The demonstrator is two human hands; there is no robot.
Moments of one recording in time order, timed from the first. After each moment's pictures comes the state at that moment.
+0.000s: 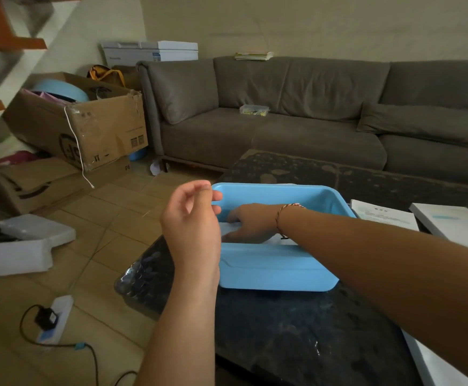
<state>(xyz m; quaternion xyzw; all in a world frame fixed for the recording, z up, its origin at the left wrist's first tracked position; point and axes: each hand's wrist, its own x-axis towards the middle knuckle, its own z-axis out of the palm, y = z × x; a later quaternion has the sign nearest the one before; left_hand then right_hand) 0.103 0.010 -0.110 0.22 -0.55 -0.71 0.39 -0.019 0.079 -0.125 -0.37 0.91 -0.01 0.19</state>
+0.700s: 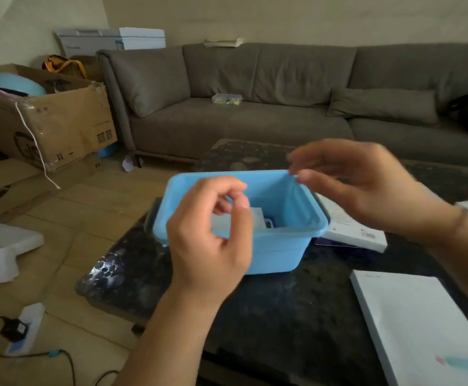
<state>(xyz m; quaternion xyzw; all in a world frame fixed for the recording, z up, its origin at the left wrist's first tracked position) 0.121 0.056 -0.124 -0.14 -0.74 -0.41 0.52 0.060 0.247 -0.057 -0.37 0.83 -0.40 -0.13</state>
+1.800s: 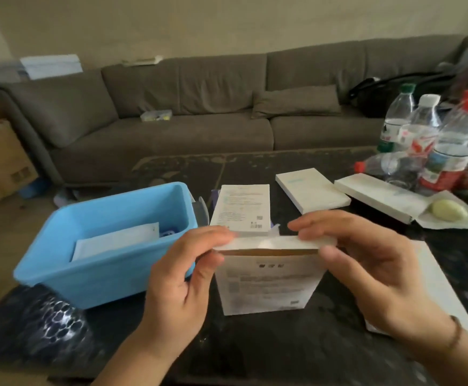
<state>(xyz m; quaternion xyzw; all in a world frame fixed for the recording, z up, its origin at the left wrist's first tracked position) 0.135 0.176 -0.149 -0.33 -0.75 -0.46 0.35 0.162 0.408 -0.122 -0.27 0.74 -0.56 -0.24</state>
